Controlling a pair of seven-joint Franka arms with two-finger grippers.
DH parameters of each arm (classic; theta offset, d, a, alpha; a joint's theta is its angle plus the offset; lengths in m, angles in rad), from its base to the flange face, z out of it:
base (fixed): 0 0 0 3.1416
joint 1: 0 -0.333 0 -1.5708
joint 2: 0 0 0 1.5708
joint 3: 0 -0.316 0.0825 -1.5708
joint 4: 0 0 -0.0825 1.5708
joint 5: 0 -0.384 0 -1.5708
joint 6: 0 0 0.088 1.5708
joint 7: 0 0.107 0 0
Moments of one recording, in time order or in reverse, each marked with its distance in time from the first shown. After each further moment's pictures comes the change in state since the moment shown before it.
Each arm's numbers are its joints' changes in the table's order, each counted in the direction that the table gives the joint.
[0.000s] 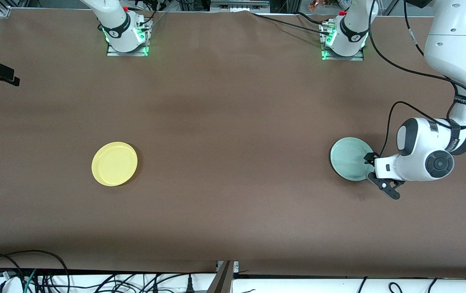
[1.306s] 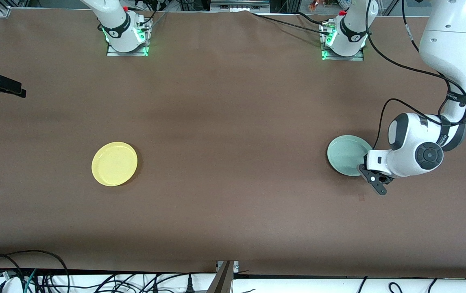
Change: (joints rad) left arm 0.037 0.049 0.023 -0.026 -0.002 0.023 0.176; right arm 0.019 -0.072 0.003 0.000 -0.001 0.036 0.001
